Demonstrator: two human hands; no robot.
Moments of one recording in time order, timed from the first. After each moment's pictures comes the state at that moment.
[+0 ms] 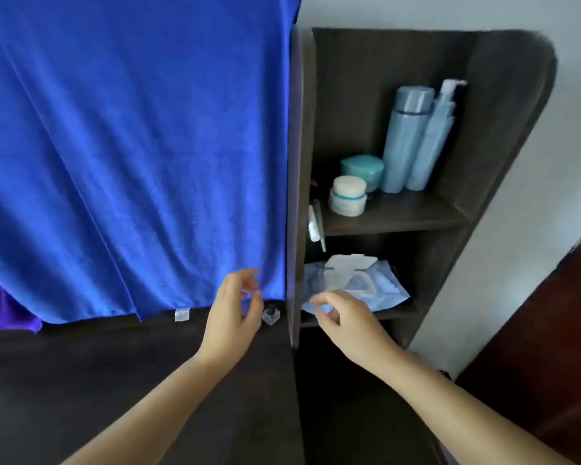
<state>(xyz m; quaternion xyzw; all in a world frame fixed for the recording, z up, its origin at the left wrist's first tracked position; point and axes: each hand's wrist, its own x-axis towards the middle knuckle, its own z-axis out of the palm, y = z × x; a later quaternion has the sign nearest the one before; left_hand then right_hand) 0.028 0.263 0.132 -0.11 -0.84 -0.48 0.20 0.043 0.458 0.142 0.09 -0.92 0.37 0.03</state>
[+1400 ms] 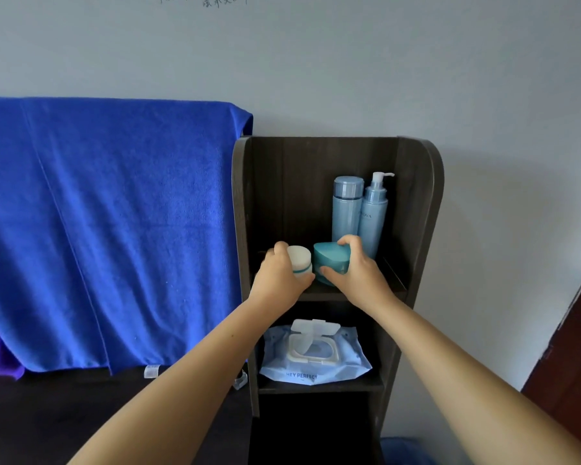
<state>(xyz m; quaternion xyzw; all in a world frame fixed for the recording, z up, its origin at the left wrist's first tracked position) -0.030 0.418 0.267 -0.05 -0.91 -0.39 0.15 -0.048 0.570 0.250 0.11 -0.90 0.36 0.21</state>
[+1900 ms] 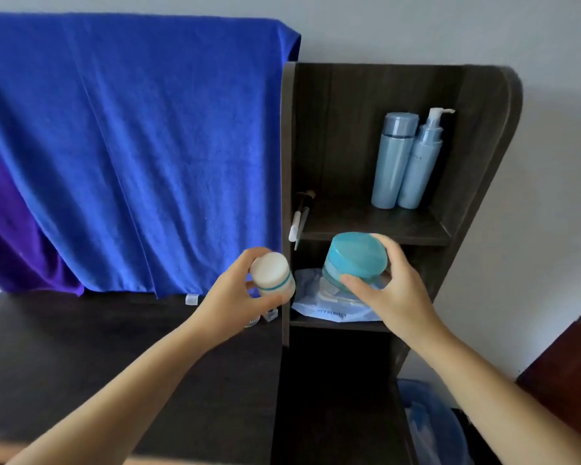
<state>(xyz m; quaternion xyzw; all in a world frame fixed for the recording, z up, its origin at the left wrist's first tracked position) 0.082 0.313 0.209 -0.09 -0.84 -0.54 0.08 0.063 0.544 0.215 0.17 -0.81 0.54 0.14</state>
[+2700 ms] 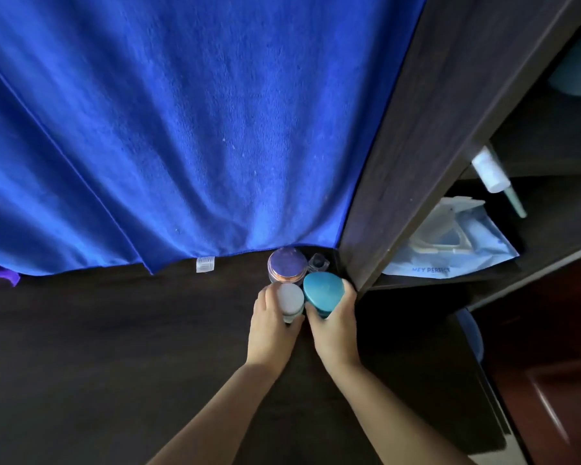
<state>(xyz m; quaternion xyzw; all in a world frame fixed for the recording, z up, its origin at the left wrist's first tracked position) -0.018 0.221 -0.044 0.03 -0.88 -0.47 0.00 -0.012 0.324 -0.040 -0.20 -0.84 0.50 0.10</state>
